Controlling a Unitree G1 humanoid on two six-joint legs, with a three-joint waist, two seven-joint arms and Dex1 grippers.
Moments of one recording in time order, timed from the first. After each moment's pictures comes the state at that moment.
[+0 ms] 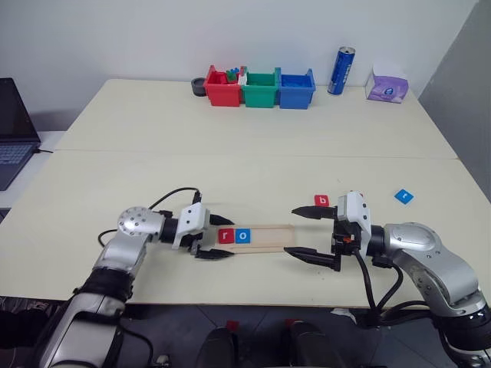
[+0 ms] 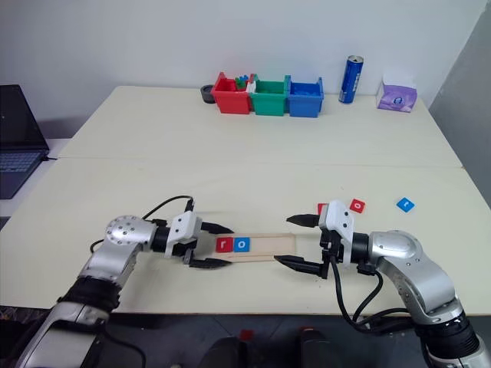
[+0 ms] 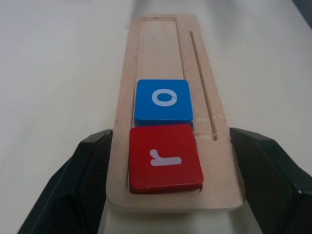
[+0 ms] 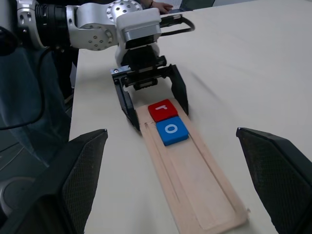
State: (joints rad) left arm -0.55 0.59 -0.18 0.54 -0.15 -0.24 -1.43; right arm -0.22 -0.62 0.12 -0.43 0.49 0.48 0.95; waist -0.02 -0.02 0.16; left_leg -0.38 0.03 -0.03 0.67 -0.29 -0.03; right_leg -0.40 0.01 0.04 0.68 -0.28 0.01
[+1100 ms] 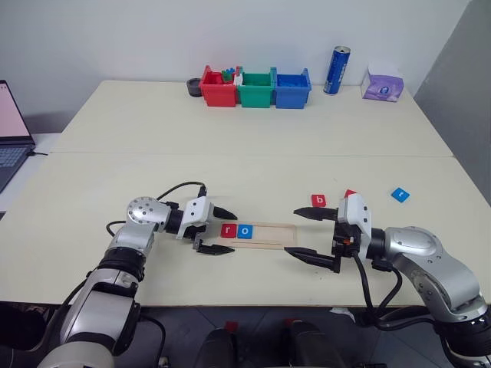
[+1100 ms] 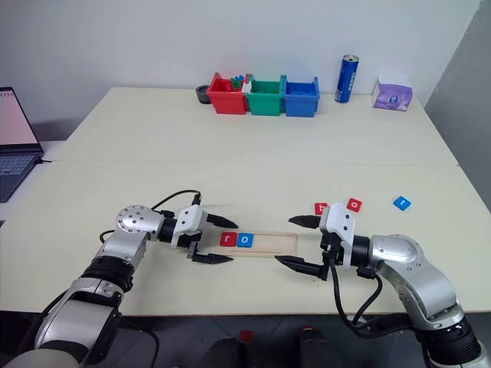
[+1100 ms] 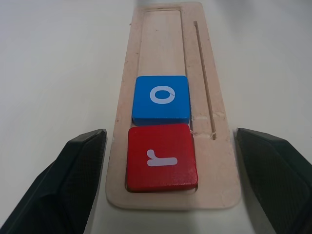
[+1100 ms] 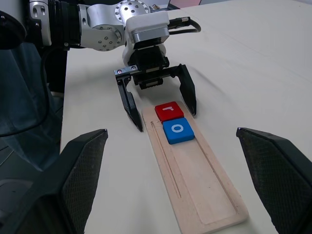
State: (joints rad) left arm -0.66 0.55 -0.19 0.79 -0.11 -0.38 -1.52; right arm -0.19 -0.63 0.11 -0.46 0.49 0.47 0.91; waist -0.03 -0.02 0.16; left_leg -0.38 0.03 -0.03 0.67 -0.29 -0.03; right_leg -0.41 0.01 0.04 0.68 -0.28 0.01
